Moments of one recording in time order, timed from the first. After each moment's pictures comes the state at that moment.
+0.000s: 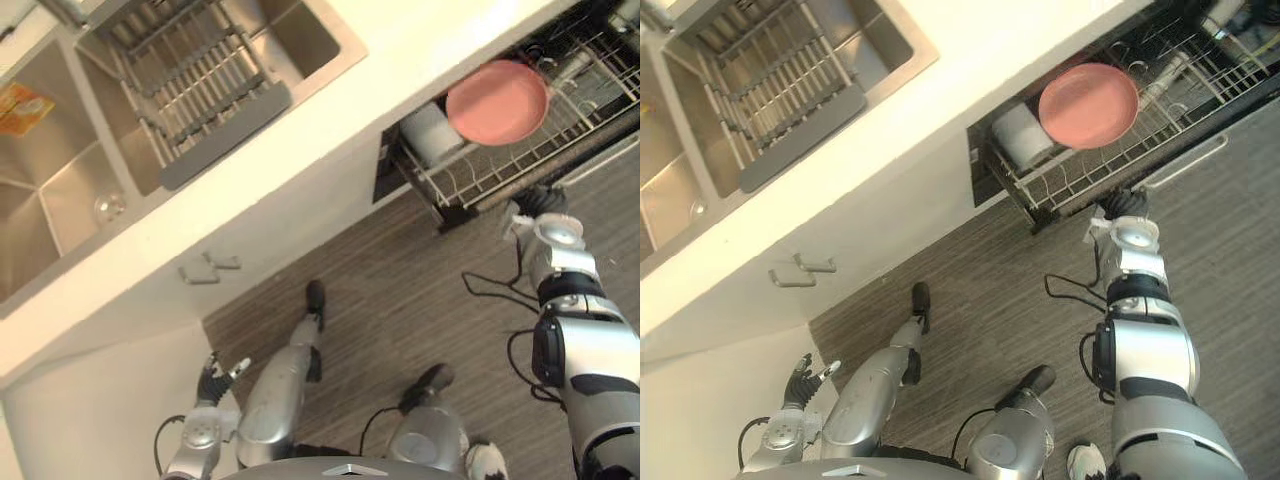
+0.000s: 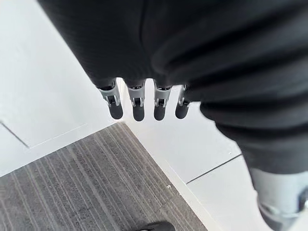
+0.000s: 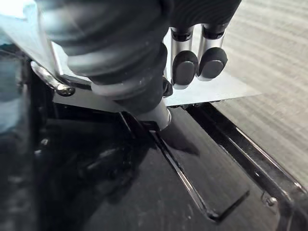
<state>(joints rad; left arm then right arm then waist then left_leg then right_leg) 0.10 0.10 -0.17 0.80 -0.12 -0.21 0.27 -0.92 -0.66 -0.12 1.09 0.24 0.04 -0.14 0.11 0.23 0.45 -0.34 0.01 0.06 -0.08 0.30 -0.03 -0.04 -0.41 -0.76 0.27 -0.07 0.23</state>
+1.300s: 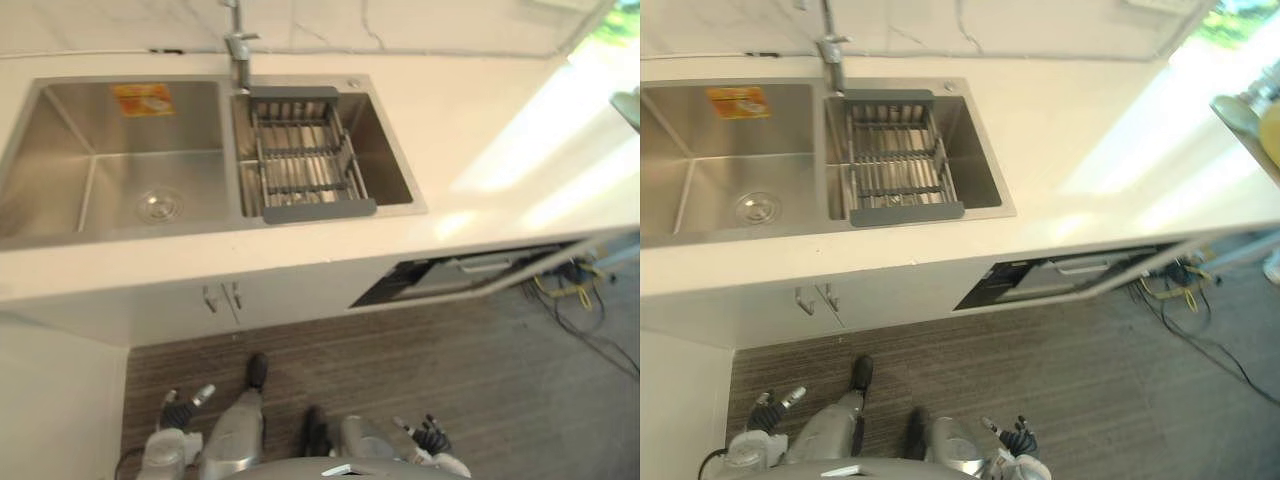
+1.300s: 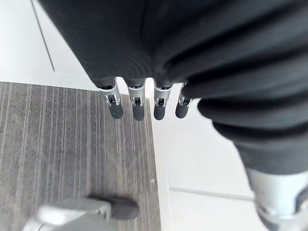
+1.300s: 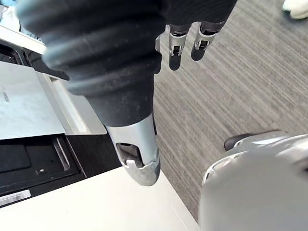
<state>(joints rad) 0.06 0.15 0.12 1.00 -0.08 -0.15 0.17 0.14 0.00 -0.40 1.02 0.19 -0.18 0.00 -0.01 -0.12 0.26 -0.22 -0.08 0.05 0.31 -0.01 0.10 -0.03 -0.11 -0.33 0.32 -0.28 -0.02</state>
